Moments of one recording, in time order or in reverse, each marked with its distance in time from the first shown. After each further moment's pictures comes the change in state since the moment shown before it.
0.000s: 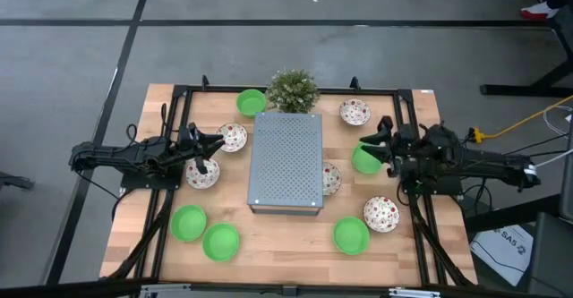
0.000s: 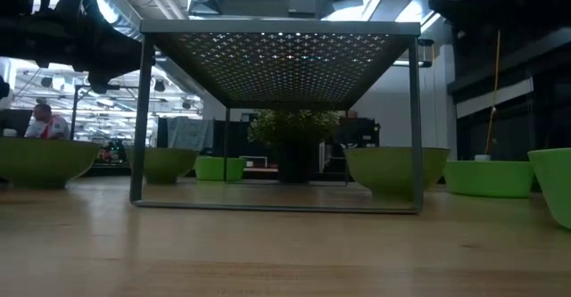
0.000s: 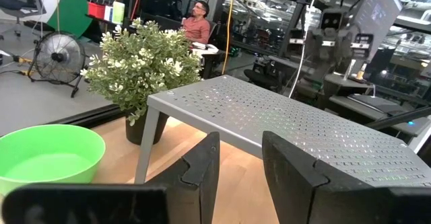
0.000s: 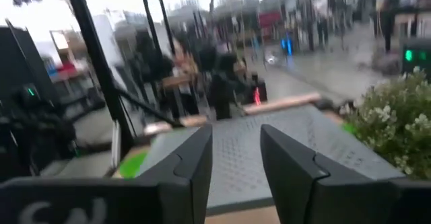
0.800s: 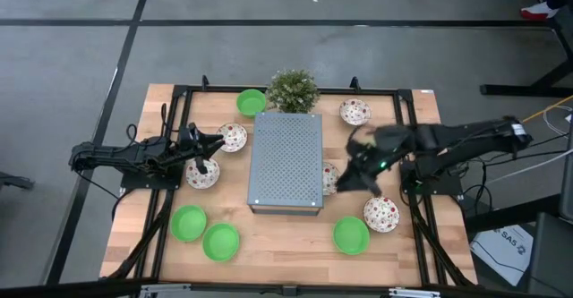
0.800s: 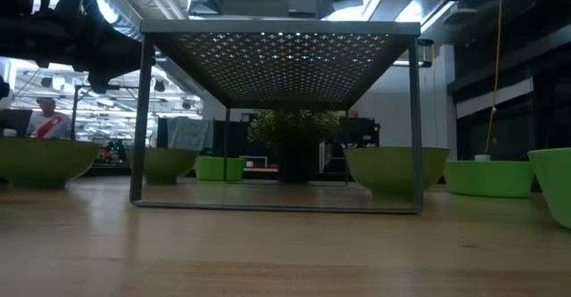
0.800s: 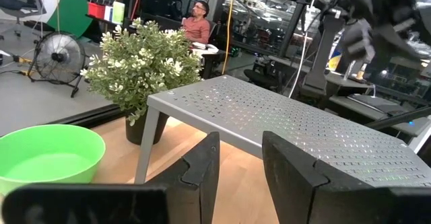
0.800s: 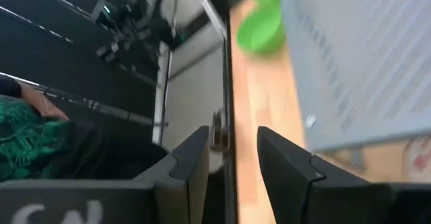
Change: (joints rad) left arm 0.000 0.000 0.000 0.000 0.000 0.000; right arm 0.359 0.662 0.709 -0.555 -0.197 0.548
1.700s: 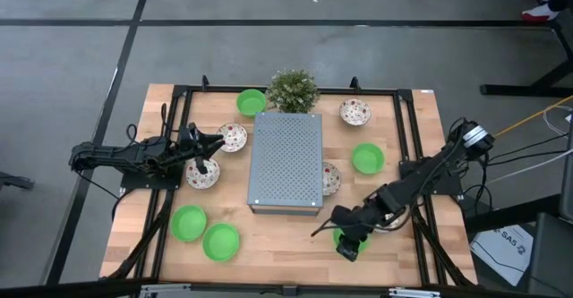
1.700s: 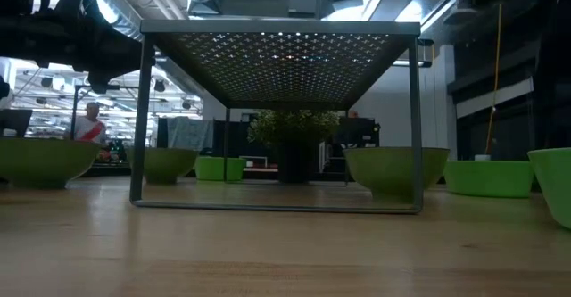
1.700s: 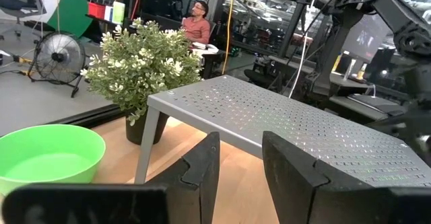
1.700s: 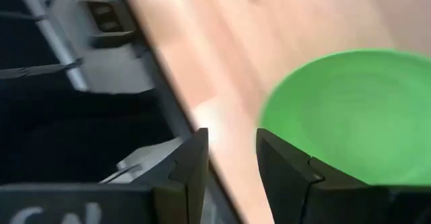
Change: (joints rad) left arm 0.000 0.000 0.000 0.000 0.000 0.000; right arm 0.404 0.470 0.000 -0.051 0.181 0.469
